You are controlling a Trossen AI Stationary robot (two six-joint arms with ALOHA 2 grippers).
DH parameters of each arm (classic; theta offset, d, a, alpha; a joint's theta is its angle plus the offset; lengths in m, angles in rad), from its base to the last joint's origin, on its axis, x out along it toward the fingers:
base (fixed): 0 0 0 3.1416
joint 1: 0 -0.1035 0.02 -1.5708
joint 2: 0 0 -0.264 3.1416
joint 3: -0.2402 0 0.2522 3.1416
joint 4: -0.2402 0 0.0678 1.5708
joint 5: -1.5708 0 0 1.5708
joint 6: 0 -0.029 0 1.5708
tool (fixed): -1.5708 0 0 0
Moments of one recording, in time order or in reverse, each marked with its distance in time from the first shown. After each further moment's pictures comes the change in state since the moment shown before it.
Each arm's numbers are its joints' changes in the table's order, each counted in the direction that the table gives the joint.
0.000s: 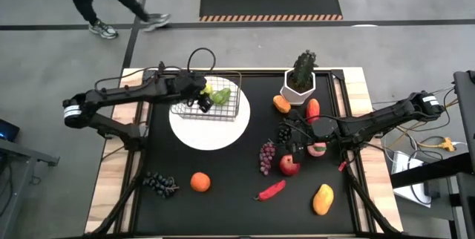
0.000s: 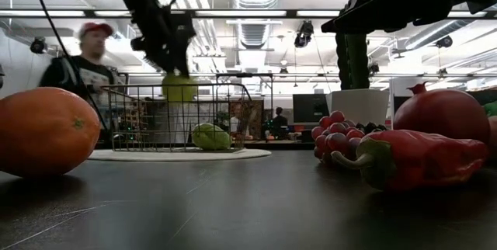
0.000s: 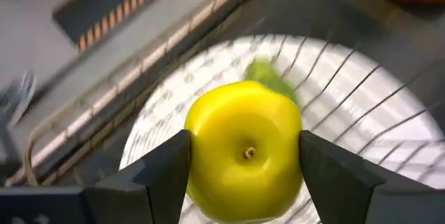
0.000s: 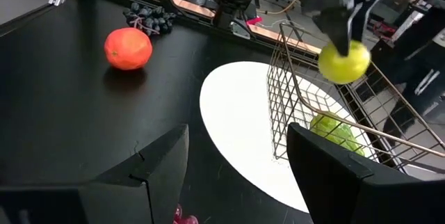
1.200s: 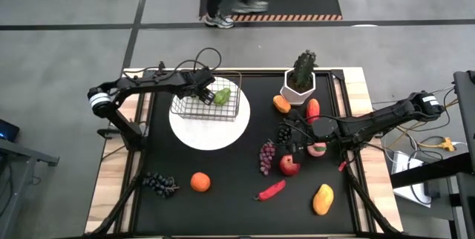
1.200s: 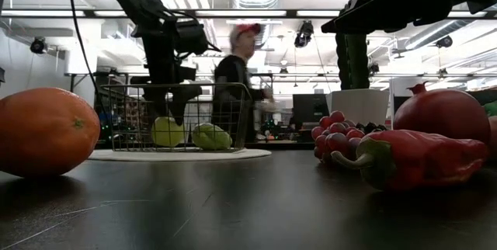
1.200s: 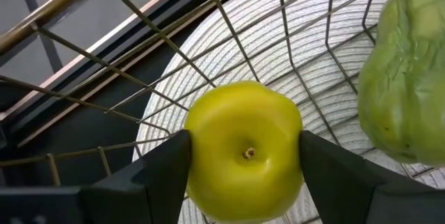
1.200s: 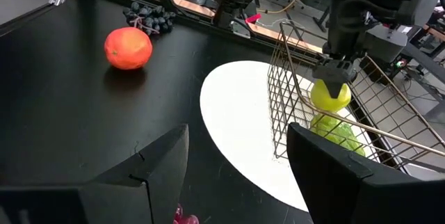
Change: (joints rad) left arm -0.187 -0.290 0.003 0.049 -0.011 0.074; right arm 0.000 0.000 0.000 -0.002 0.000 -0.004
